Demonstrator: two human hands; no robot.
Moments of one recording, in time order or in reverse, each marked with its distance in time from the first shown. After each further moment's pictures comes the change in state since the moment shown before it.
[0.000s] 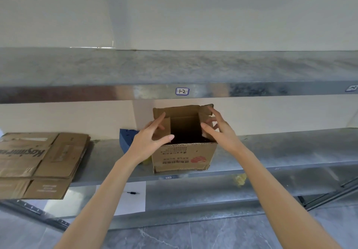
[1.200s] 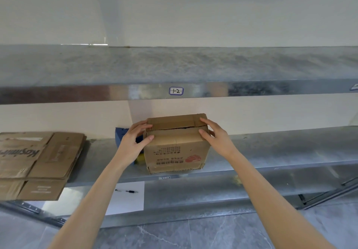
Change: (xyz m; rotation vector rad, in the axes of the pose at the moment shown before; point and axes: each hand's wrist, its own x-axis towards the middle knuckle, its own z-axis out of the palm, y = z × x) left_hand -0.004 -0.033 -0.003 -0.156 0.127 -0.023; right_hand 0.009 0.032 0.017 0.110 -0.039 -0.011
